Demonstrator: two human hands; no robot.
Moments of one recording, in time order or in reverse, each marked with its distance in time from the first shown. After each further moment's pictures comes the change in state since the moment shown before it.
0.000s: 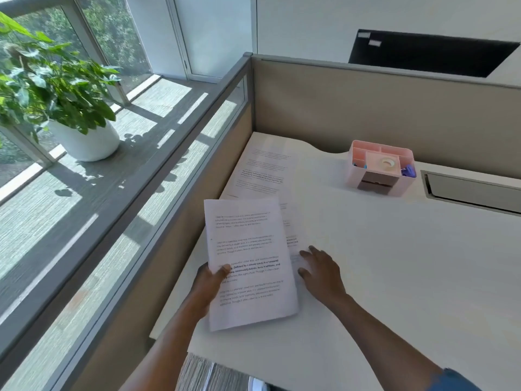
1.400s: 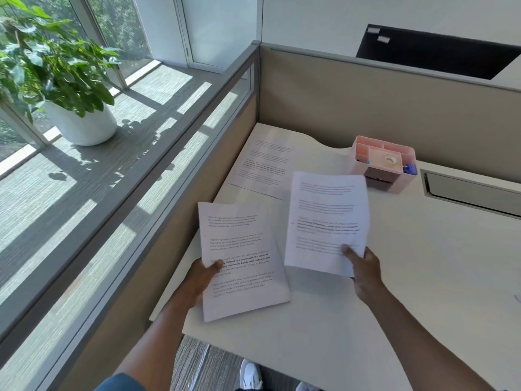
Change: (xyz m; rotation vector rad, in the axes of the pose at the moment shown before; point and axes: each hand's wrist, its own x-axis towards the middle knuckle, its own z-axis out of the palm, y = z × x) left_hand 0.014 -0.030 -0.026 -0.101 -0.051 -0.115; right_hand -0.015 0.049 -0.033 1.381 0.325 0.431
